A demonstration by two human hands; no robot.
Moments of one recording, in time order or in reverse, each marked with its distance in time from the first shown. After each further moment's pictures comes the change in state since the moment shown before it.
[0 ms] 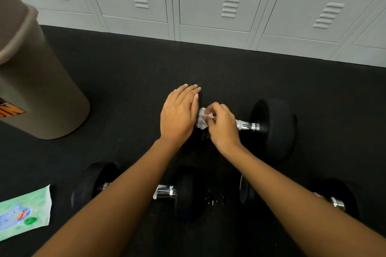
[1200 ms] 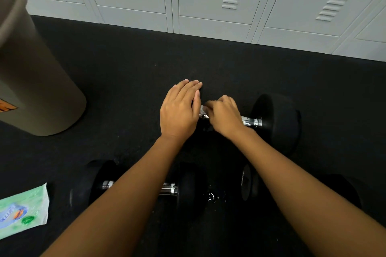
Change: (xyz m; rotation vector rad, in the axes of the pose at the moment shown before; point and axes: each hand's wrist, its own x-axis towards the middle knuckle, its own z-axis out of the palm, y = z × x) left_hand -0.002 -0.003 0.007 0.037 0.092 0.015; right_hand 0.031 0.008 -0.004 -0.499 -0.226 -0.177
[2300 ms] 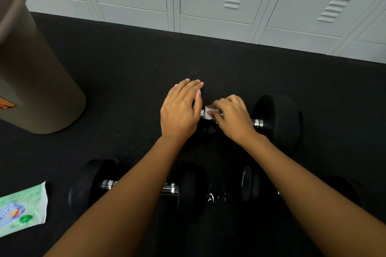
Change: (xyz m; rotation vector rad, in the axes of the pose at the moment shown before) left_hand -0.001 0.000 0.001 -0.012 0.012 -0.005; right_hand -0.012 0.018 -0.003 0.034 0.116 -0.109
